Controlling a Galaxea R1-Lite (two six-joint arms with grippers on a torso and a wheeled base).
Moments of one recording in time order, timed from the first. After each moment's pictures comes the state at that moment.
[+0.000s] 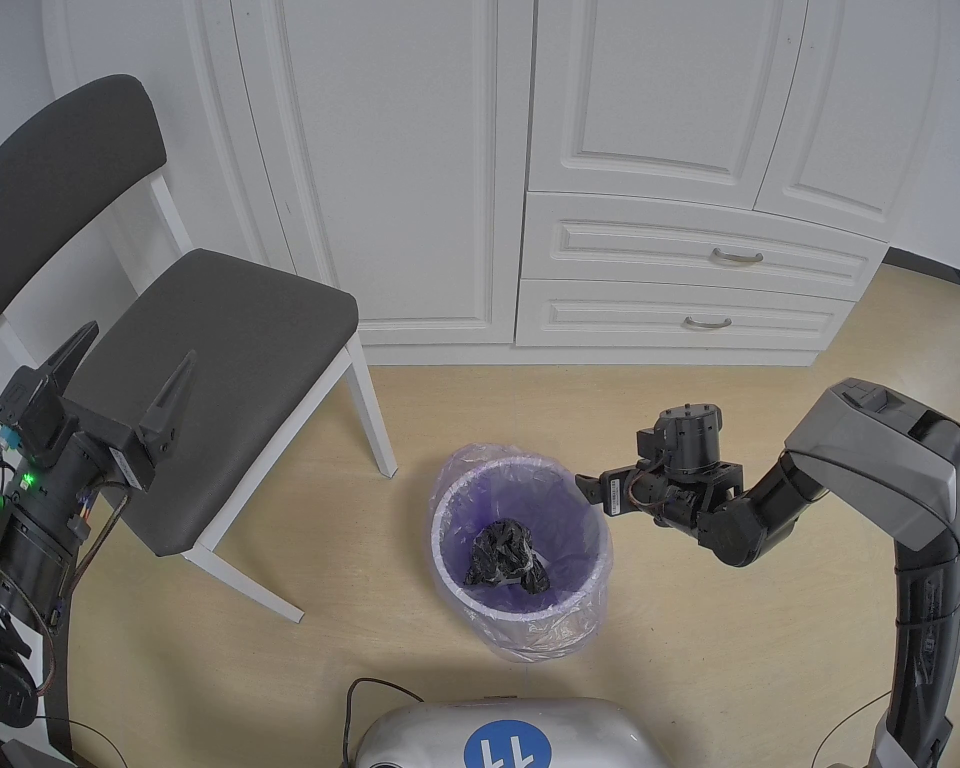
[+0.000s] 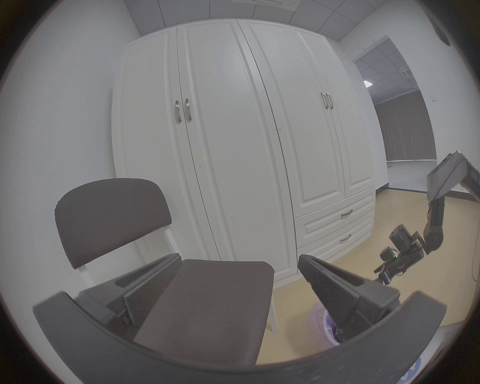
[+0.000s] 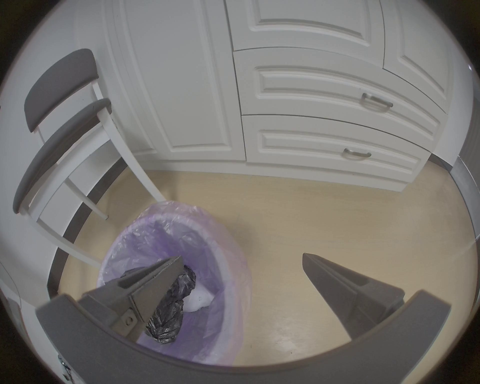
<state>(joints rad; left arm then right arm) -0.36 1.26 -0.27 -1.28 0.20 0.33 0.40 2.33 -1.10 -0.80 -0.13 0.06</state>
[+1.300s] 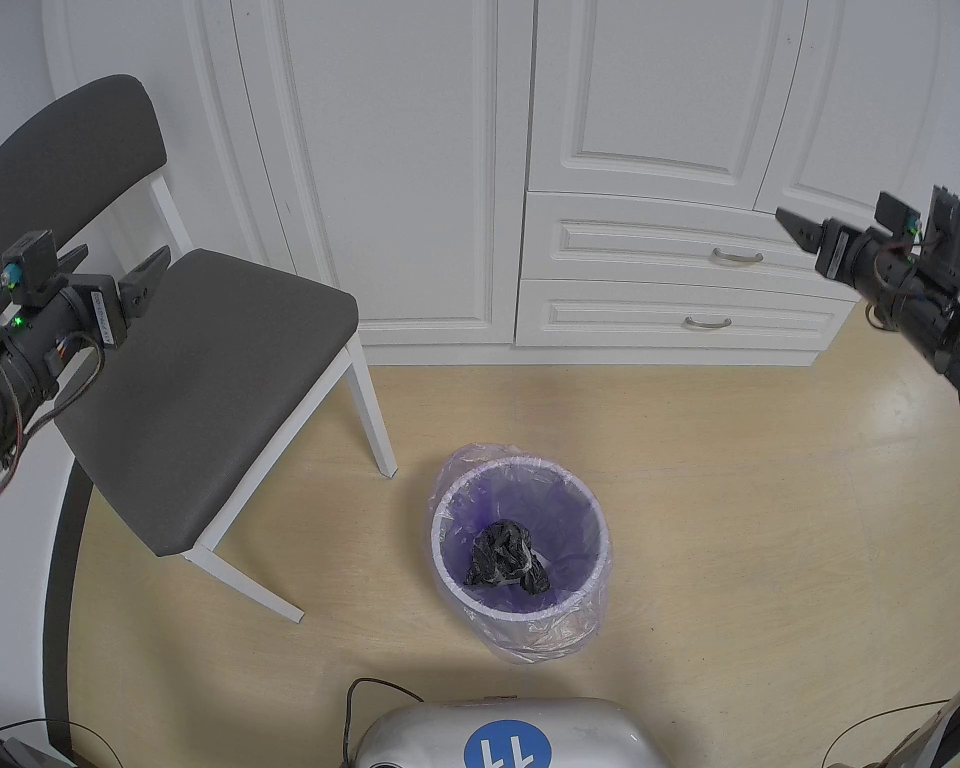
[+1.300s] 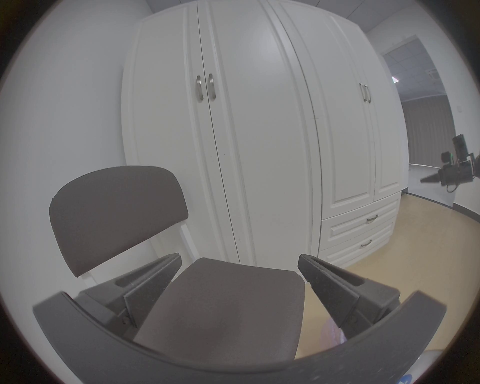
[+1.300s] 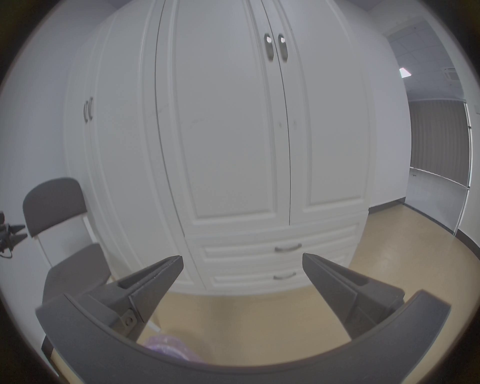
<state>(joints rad) -0.09 1.33 -0.75 -0.78 0.06 0.18 0.17 1.57 -1.08 -0.65 -0.14 0.06</state>
